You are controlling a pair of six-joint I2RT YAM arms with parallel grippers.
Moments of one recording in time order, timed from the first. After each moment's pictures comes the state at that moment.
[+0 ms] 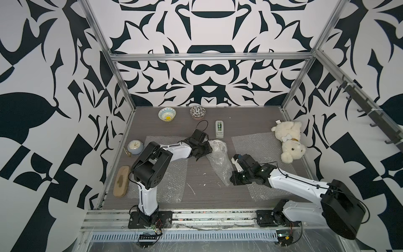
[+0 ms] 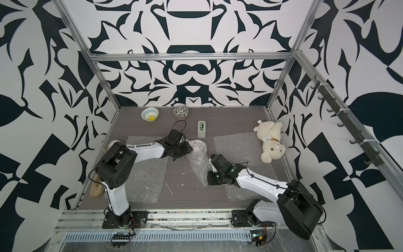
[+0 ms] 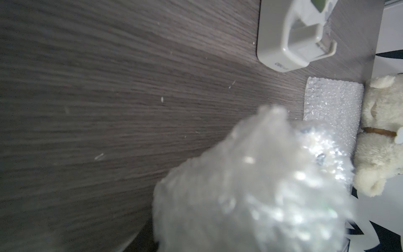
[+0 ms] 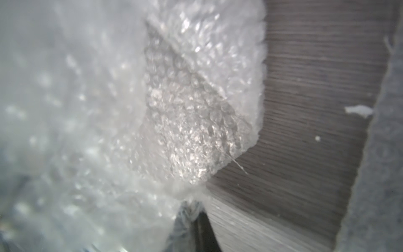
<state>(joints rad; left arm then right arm) -0.63 1.89 1.07 -0.10 0.20 -0.87 0.72 1.20 0.55 -0.40 -0.23 0.63</state>
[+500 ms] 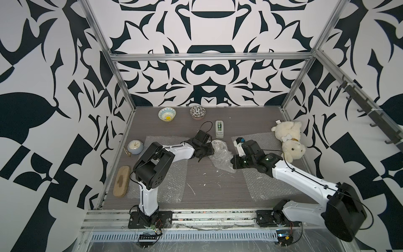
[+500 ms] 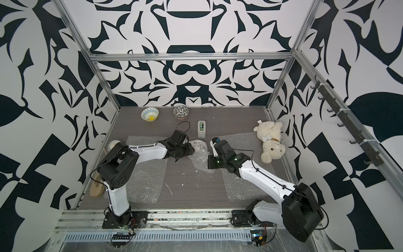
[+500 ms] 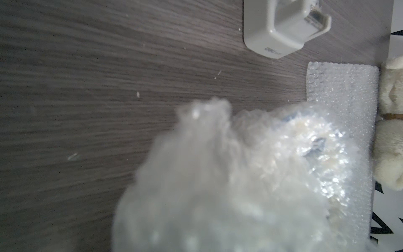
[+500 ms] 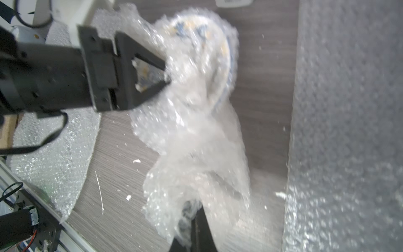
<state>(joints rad) -0.69 1.90 1.10 -0.11 0.15 -0.81 0.61 1.24 0.78 -0.42 -0.16 0.49</state>
